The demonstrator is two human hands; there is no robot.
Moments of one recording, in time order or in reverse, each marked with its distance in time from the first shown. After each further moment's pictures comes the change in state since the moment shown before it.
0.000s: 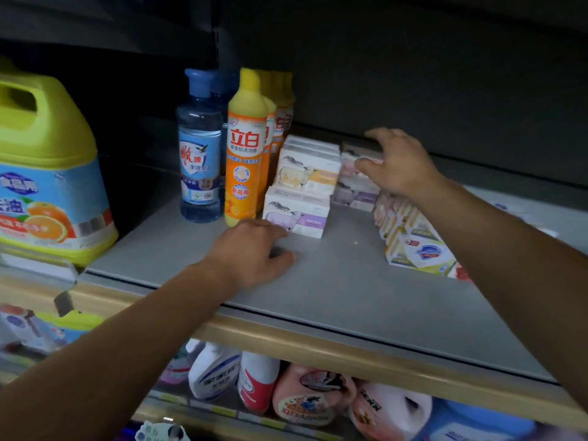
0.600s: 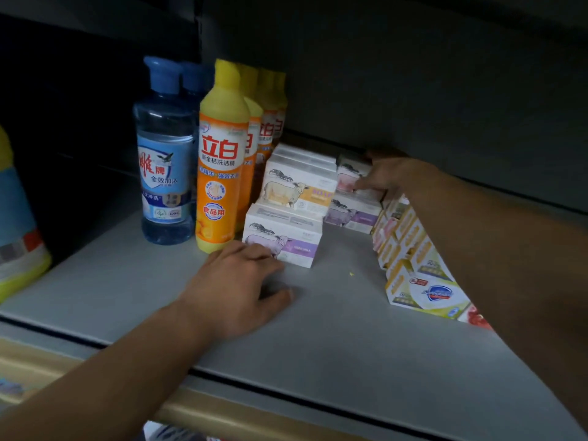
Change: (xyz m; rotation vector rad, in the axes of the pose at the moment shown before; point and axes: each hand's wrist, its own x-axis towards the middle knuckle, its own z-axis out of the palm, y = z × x) left_hand 0.018 0.000 0.022 0.078 0.022 0.043; right_hand 0.103 0.042 0.046 -0.114 -0.510 0.265
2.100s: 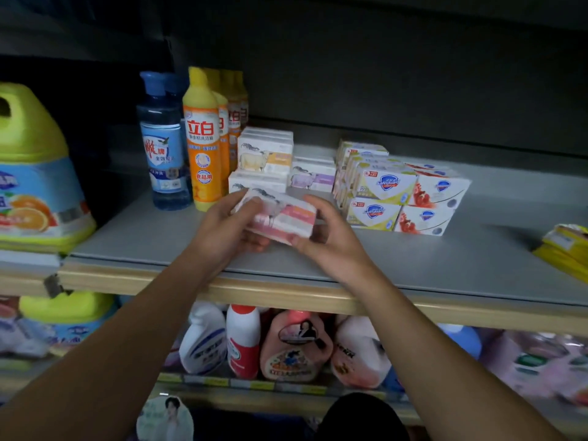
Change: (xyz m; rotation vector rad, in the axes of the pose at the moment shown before) left_hand -0.051 0.056 -0.026 -1.443 0.159 -0.283; right_hand -0.274 -0.024 0.143 1.146 0.273 -0.366
